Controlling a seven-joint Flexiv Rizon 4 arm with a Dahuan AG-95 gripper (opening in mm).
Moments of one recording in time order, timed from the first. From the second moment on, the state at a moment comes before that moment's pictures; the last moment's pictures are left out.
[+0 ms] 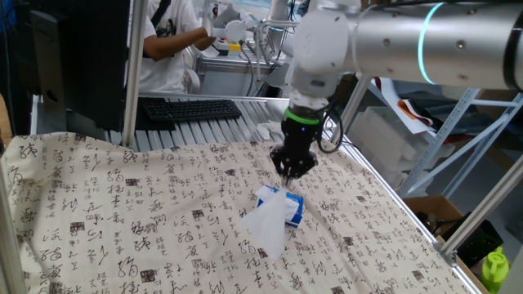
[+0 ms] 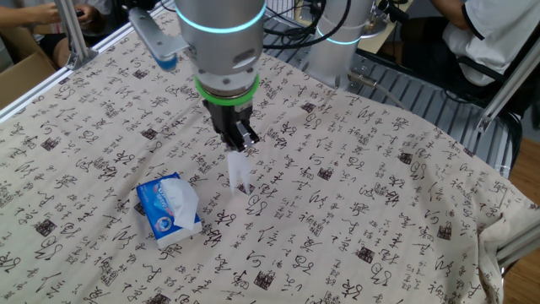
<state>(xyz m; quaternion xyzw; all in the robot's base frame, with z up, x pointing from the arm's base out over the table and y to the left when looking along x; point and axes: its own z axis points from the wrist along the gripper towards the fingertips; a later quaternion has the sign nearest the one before) 0.536 0.006 0.196 -0.22 -0.97 0.03 0.07</state>
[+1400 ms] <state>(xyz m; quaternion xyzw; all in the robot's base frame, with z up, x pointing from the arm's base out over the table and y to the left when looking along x) 0.548 0.052 0.131 -0.26 -0.96 0.03 0.06</state>
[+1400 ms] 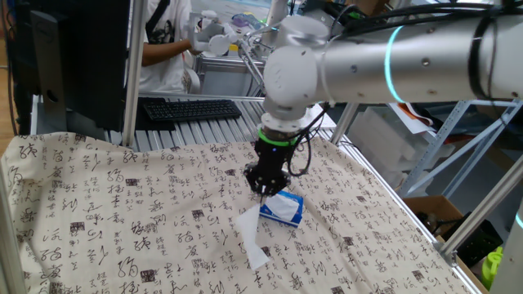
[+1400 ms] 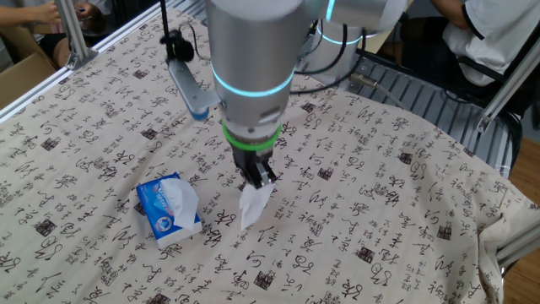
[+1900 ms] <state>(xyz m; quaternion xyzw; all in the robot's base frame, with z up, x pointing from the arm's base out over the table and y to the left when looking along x) 0.558 0.062 0.102 -0.28 -0.96 0.02 0.05</state>
